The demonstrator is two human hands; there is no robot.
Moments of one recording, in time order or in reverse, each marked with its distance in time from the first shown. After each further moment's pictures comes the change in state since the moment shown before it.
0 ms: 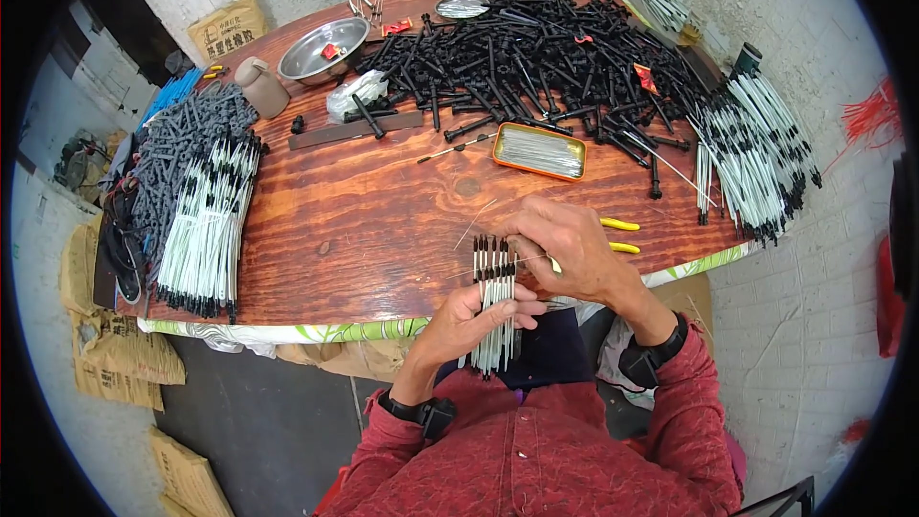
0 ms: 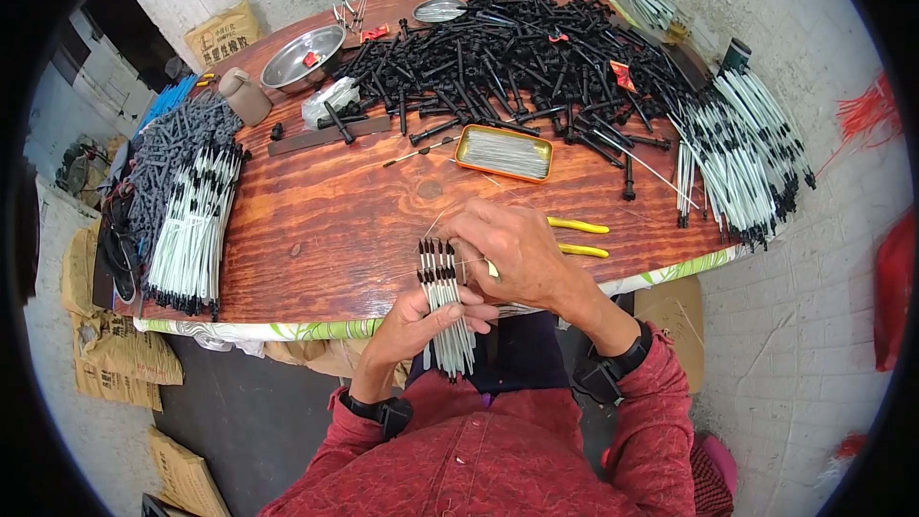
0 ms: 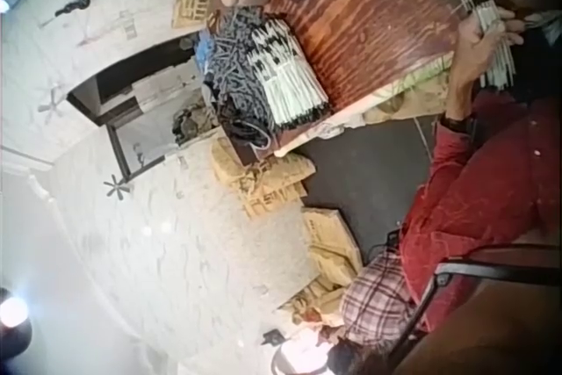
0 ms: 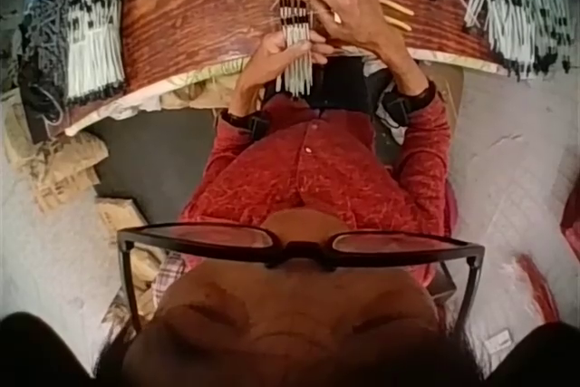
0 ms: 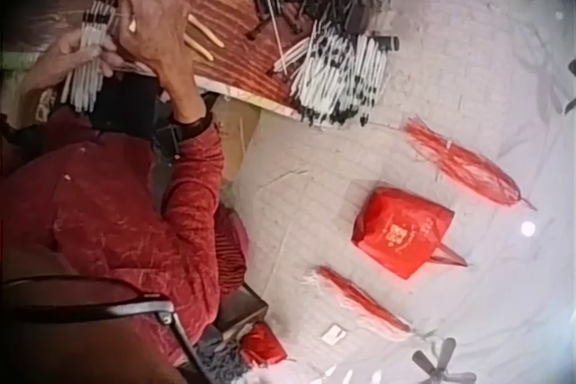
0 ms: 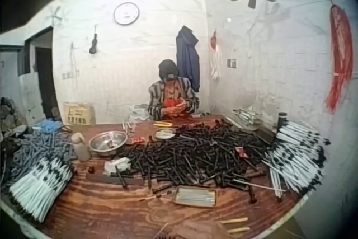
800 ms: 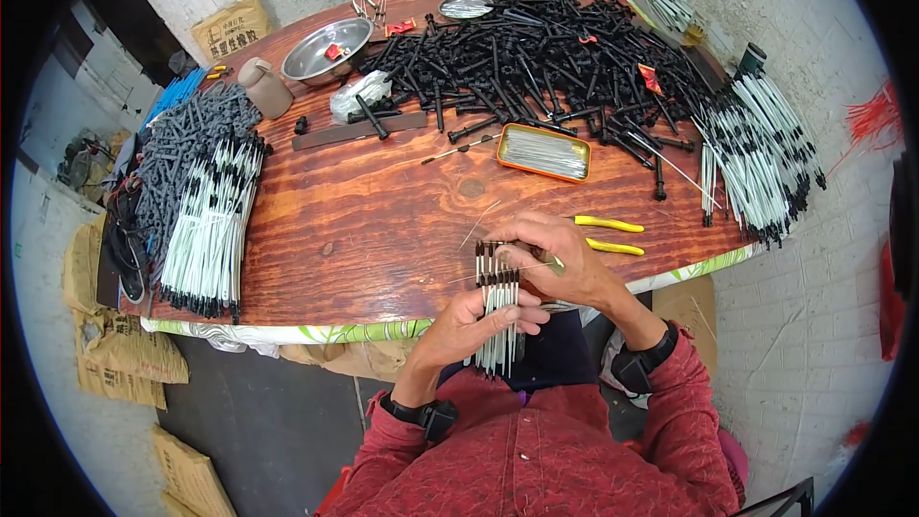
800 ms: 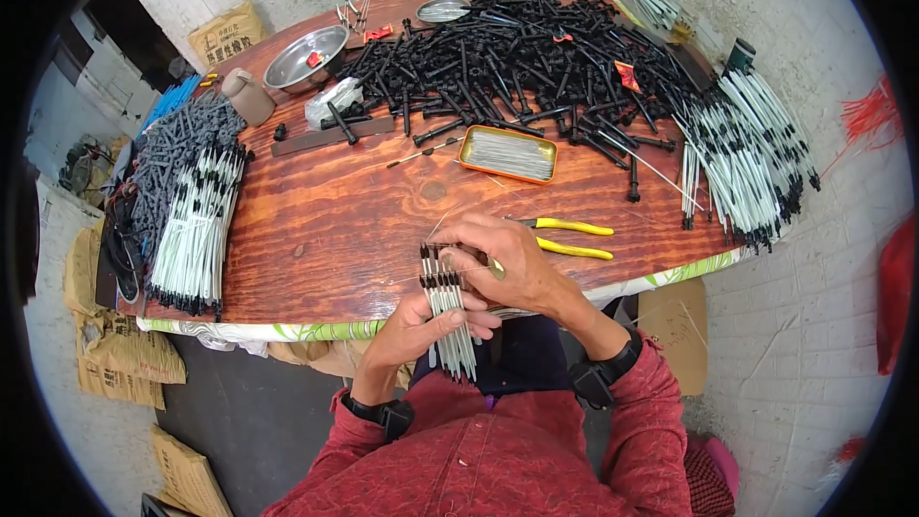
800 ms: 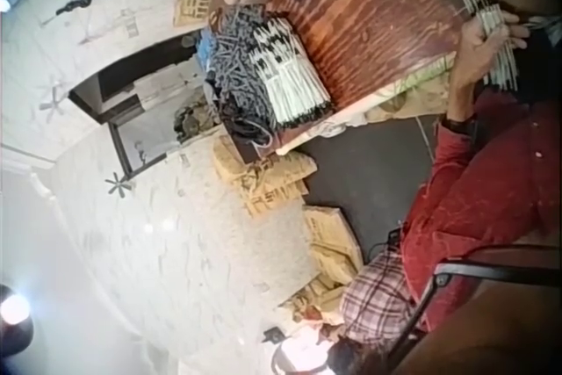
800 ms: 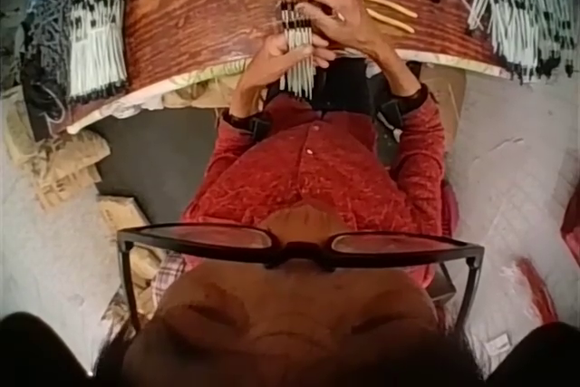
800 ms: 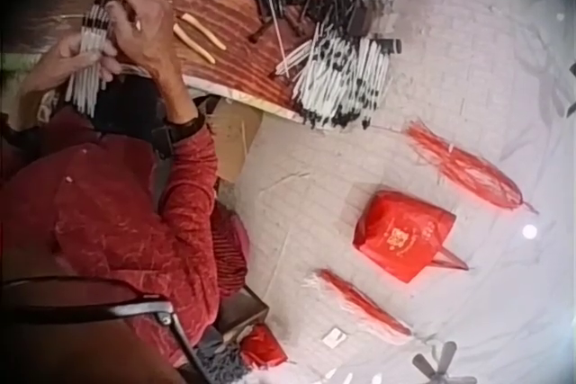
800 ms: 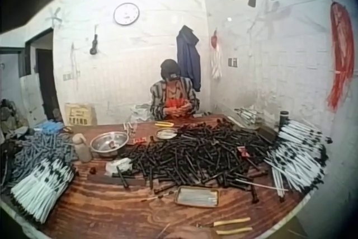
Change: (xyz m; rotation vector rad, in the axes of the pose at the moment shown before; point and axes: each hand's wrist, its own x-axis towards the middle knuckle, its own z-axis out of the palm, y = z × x) left_hand -0.002 0.003 0.000 0.007 -0.021 -0.030; right_hand -0.011 0.010 0.026 0.388 -0.016 0.149
